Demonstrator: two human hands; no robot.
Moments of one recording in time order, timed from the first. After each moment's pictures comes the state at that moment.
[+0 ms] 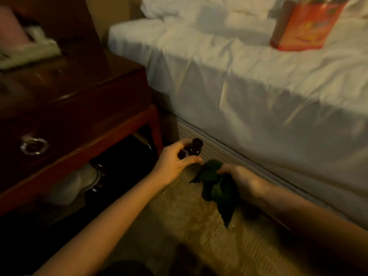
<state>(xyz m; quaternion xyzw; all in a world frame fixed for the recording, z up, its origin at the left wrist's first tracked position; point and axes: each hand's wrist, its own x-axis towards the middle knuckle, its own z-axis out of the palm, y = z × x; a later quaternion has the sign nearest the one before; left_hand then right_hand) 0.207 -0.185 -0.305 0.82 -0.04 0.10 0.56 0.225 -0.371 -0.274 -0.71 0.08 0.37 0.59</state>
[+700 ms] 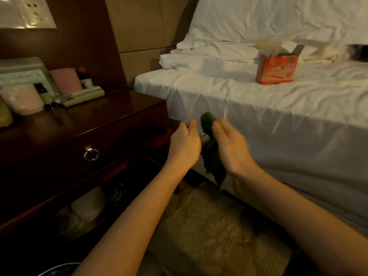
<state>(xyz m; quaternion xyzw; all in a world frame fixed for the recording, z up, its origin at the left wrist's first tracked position) 0.138 -0.224 -0.159 0.82 0.14 0.21 0.51 0.165 -0.327 -0.178 -0.76 -0.23 -0.10 0.60</state>
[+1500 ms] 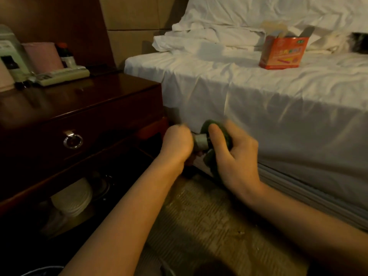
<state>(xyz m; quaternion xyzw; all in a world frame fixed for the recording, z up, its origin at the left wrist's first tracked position) 0.135 -0.218 -0.178 0.72 0.23 0.10 0.65 0.142 -0.322 -0.210 -0.75 -0.29 -0.29 0.52</state>
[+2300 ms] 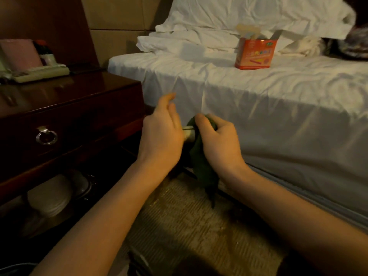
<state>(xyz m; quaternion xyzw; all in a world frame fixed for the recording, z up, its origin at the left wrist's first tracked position) 0.113 -0.243 -0.175 0.84 0.04 0.39 0.38 0.140 -0.346 -0.191 -0.75 -0.17 -0.12 0.63</state>
